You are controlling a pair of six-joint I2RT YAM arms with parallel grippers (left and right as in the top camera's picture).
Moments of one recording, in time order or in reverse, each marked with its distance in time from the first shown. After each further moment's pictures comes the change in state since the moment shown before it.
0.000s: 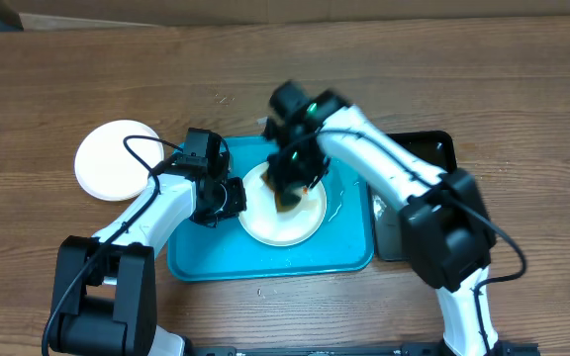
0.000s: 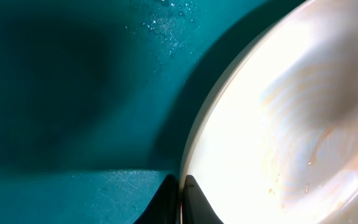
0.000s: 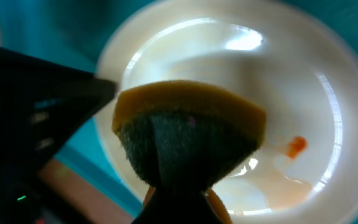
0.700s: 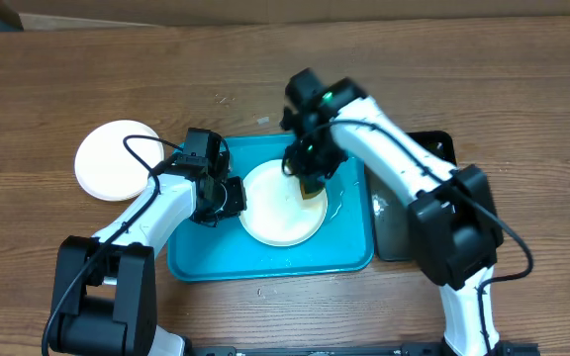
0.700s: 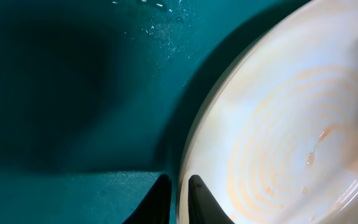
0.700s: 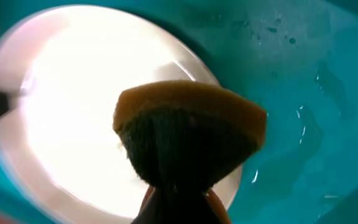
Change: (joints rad) left arm 0.000 0.000 0.000 0.008 0.000 -0.002; right arm -0.001 -0.010 -0.055 0.030 0.289 -0.066
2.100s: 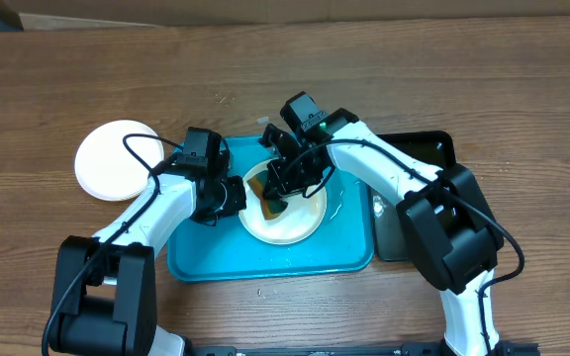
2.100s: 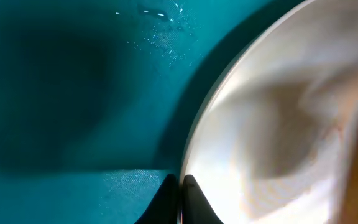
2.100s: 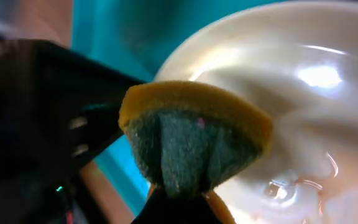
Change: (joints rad) left arm 0.000 0.000 0.000 0.011 -0.012 0.008; right arm -0.008 -0.017 -0.175 0.296 -0.531 0.033
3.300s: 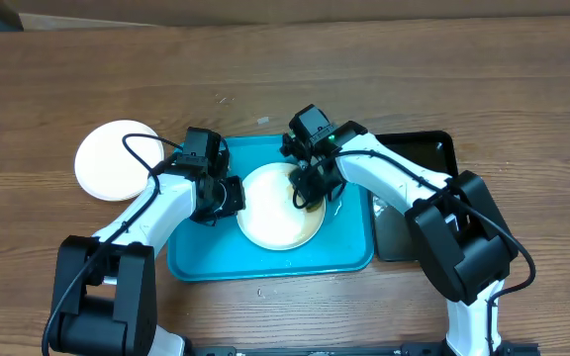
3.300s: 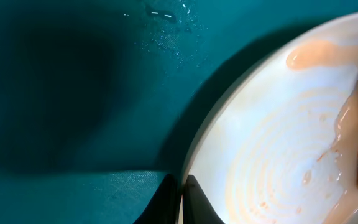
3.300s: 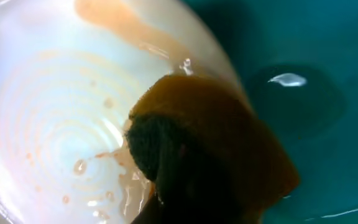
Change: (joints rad) left arm 0.001 0.002 0.000 0.000 -0.012 0.001; right arm 0.008 -0.071 -0.177 0.060 0.462 -0.146
